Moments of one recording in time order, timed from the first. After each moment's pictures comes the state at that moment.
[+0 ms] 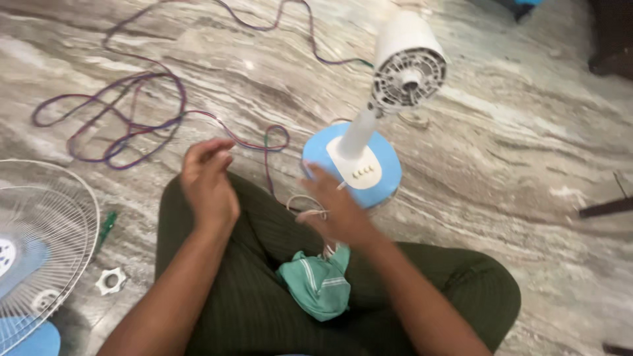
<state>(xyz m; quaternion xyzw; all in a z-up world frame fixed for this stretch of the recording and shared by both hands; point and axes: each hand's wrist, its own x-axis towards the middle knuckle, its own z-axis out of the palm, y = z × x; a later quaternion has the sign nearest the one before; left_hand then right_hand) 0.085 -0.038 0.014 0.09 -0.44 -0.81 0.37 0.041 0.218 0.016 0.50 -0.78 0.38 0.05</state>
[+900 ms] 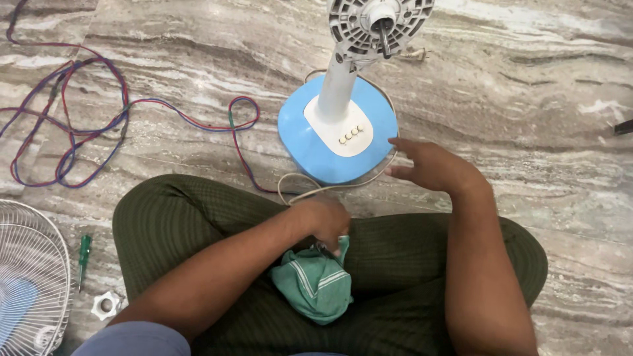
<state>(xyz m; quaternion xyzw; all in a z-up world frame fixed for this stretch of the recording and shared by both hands) 0.034 0.129 -0.053 -0.43 -0.78 -0.05 -0.45 -0.041 0.371 0.012 0.17 -0.92 0.22 -0.27</state>
